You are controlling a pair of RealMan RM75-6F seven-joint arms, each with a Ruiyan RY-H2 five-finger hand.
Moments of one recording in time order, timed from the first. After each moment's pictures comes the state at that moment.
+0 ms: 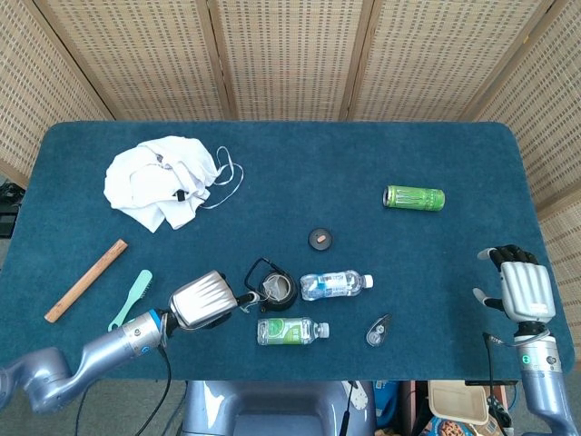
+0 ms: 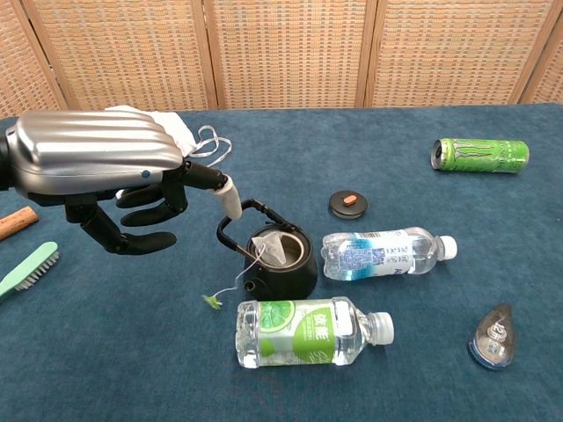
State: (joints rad) left arm -0.83 -1.20 0.02 -1.80 1.65 0.89 0.28; right arm 0.24 -1.22 0.16 -1.55 -1.26 1.34 -0.21
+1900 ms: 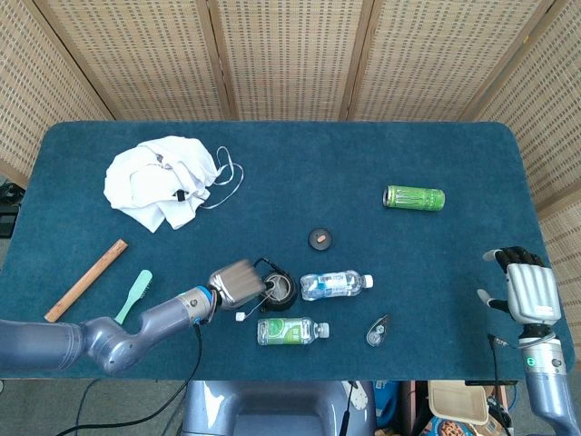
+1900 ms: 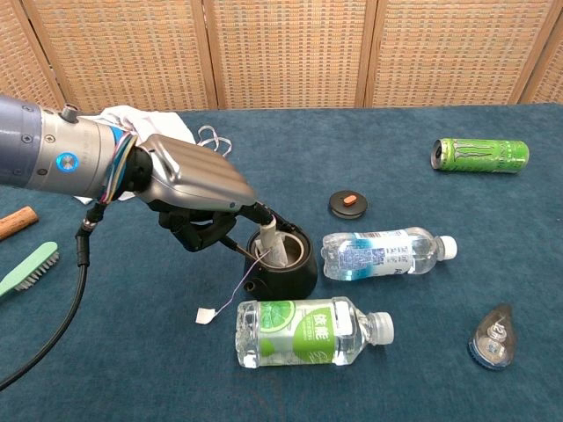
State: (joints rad) left arm -1.24 -1.31 0.04 -1.75 0.87 0.59 0.68; right arm 0.23 -1.23 0.16 -1.52 -1.27 1.35 -0.17
